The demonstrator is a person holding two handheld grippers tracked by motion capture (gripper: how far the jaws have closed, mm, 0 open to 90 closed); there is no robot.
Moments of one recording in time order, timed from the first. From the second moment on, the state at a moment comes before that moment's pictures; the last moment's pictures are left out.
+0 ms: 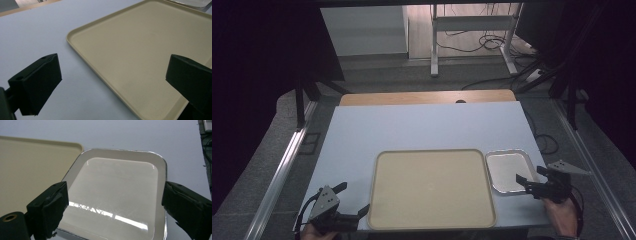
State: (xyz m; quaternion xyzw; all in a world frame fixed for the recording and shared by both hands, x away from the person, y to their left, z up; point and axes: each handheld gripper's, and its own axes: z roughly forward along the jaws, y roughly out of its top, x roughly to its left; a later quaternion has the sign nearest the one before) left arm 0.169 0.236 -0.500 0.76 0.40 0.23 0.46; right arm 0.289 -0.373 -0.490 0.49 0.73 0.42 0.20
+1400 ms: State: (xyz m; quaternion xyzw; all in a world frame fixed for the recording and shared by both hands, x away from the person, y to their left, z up) left arm 0.170 0.235 -0.500 0.76 0.39 0.22 0.46; right arm 0.329 -0.402 -0.501 0.58 0.73 0.34 0.16
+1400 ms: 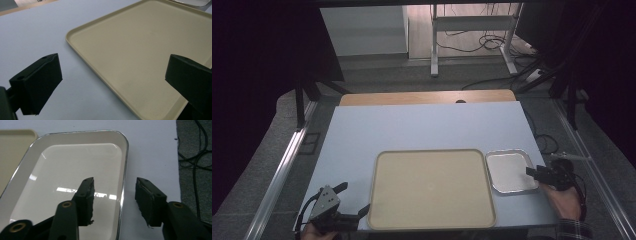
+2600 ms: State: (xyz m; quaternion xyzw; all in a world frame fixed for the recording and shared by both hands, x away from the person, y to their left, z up) left arm 0.170 0.235 -0.500 0.76 0.39 0.23 0.46; right arm 0.332 -0.422 -0.495 0.63 0.66 0.39 0.09
